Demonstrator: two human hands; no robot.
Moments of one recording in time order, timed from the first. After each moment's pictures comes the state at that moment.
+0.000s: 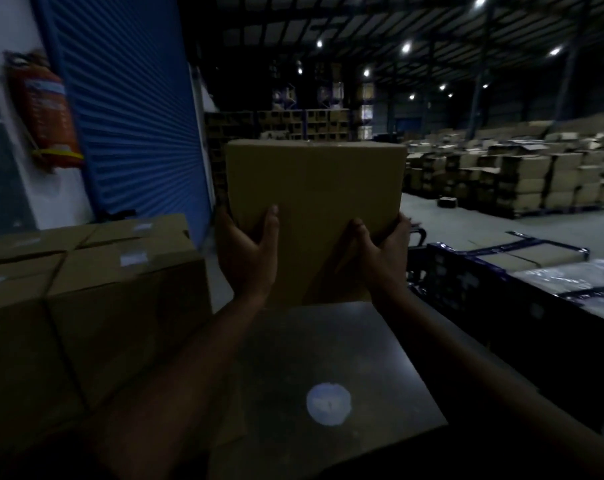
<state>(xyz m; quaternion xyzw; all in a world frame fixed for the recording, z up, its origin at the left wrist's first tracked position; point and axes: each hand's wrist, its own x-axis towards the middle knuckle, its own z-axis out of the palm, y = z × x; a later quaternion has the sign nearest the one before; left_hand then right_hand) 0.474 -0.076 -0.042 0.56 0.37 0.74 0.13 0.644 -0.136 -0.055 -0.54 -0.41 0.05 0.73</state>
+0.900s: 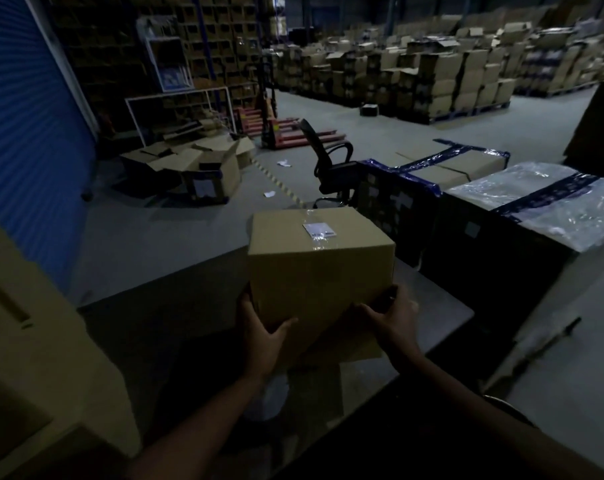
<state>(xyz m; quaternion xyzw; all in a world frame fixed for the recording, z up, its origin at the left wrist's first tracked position) 0.660 0.033 -0.326 0.69 0.43 0.41 0.41 0.852 -0.091 -0.319 -0.81 -0.25 0.10 0.52</state>
